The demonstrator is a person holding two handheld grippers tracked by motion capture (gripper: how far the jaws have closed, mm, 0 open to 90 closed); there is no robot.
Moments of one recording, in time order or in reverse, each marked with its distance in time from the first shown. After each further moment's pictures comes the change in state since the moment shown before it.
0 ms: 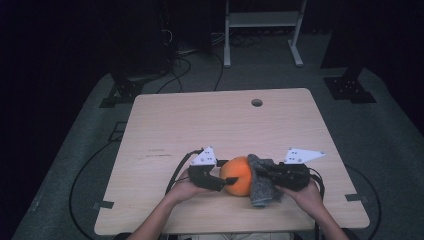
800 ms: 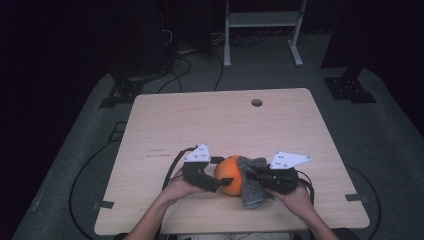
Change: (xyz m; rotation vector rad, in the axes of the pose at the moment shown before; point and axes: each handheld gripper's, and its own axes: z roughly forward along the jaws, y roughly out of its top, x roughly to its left) left arm 0.001 0.007 -0.020 -0.007 -0.029 -0.022; right arm 0.025 0.010 0.021 0.012 -0.030 -0.090
